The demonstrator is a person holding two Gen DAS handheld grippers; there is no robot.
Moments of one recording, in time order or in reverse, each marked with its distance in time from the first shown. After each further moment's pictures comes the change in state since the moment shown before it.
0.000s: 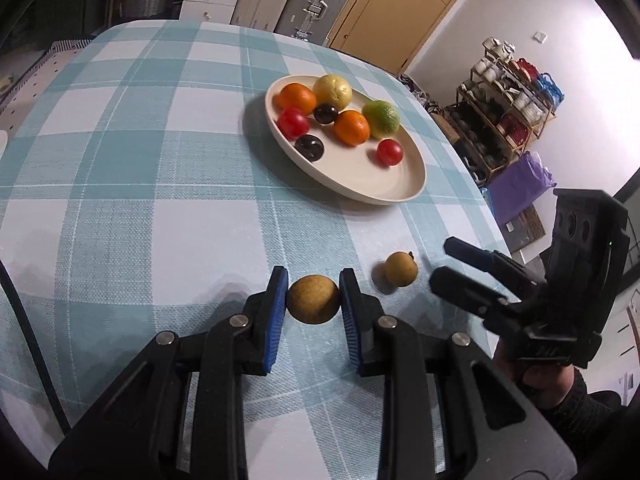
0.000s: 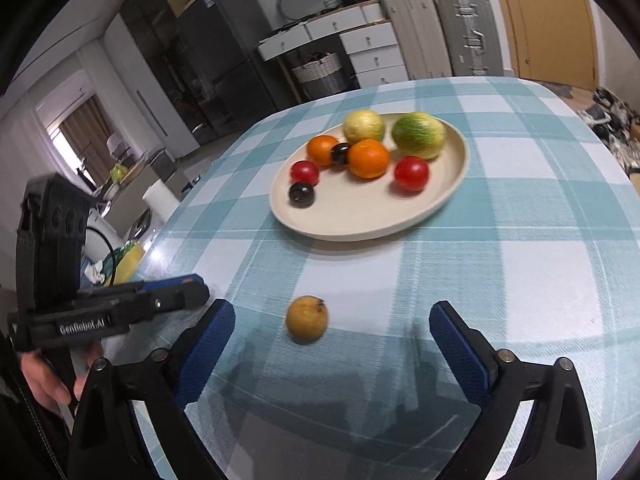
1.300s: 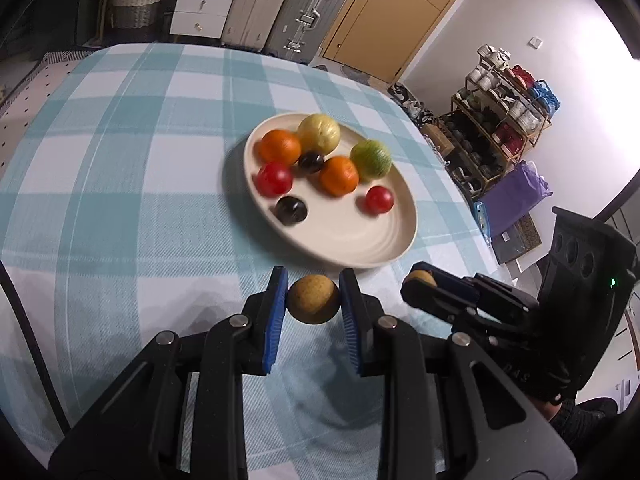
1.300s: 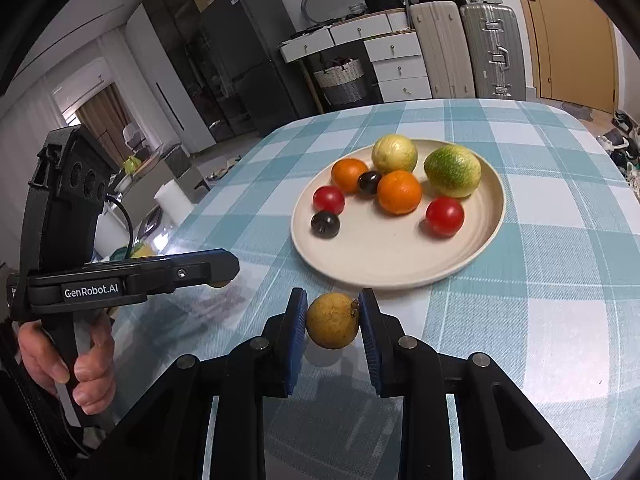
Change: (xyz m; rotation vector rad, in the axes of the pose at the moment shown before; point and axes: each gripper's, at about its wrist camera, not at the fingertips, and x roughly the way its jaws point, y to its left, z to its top) left arm 0.011 -0.020 0.054 0.015 -0.032 -0.018; right arm 0.001 0.008 0.030 -0.046 -0.036 0.040
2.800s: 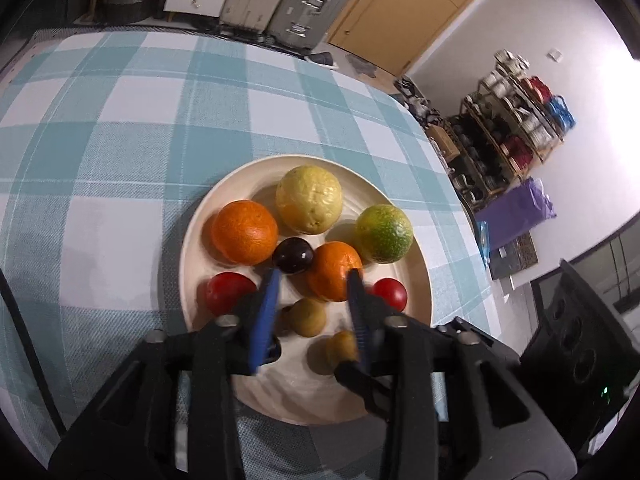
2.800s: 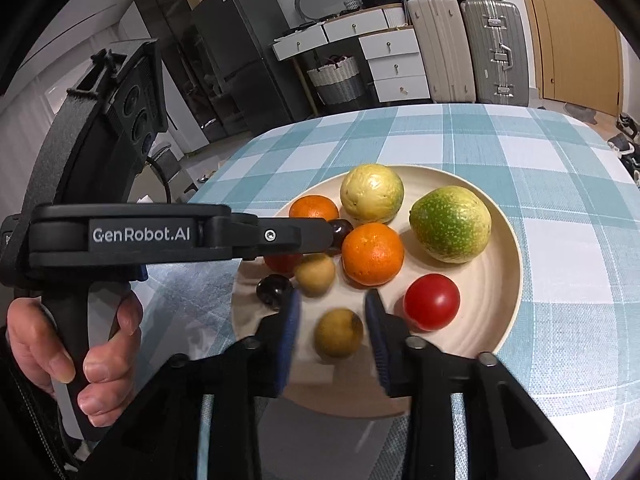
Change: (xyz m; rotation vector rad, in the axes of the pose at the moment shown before) left arm 0.104 -0.004 0.093 -0.095 0.066 -0.021; right arm 0.056 -0.032 0.050 -0.014 0.011 -0.018
